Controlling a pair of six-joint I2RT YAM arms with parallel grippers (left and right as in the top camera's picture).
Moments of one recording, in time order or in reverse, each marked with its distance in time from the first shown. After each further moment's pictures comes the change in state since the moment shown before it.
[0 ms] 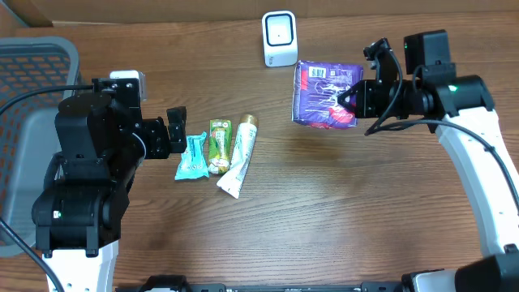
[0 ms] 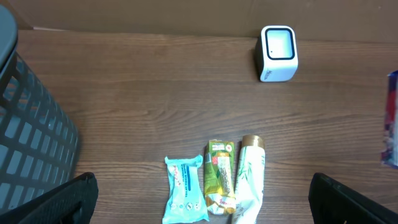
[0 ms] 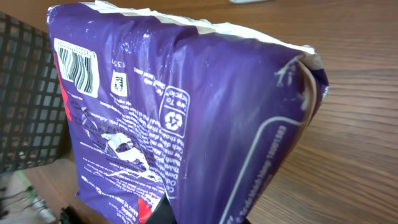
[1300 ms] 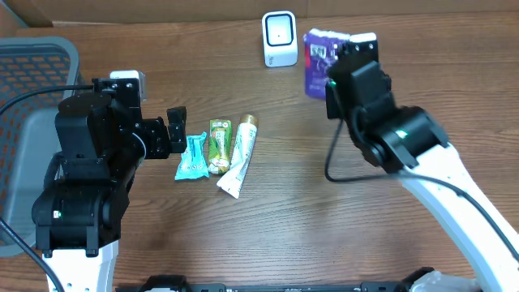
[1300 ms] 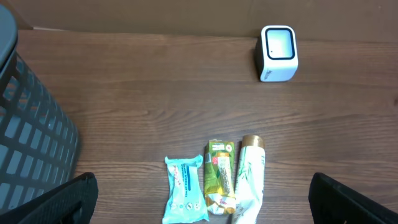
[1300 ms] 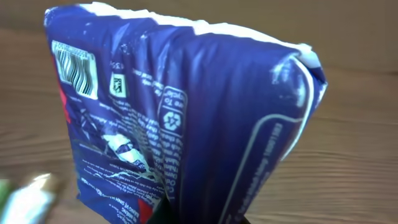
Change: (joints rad) left arm 0.000 0.000 0.000 0.000 0.000 0.000; right arm 0.414 -0.069 0.013 0.151 1.094 0.134
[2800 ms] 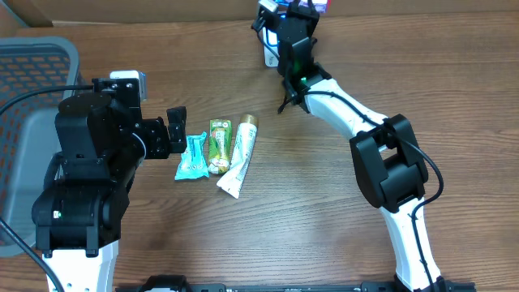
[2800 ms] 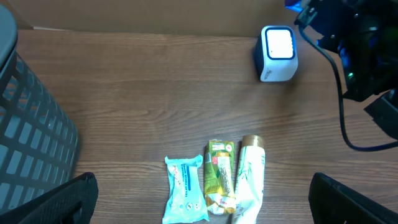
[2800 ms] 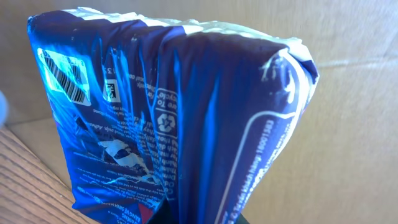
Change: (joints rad) left arm 0.000 0.000 0.000 0.000 0.000 0.000; right arm -0.068 0.876 0.362 1.248 0.190 -1.576
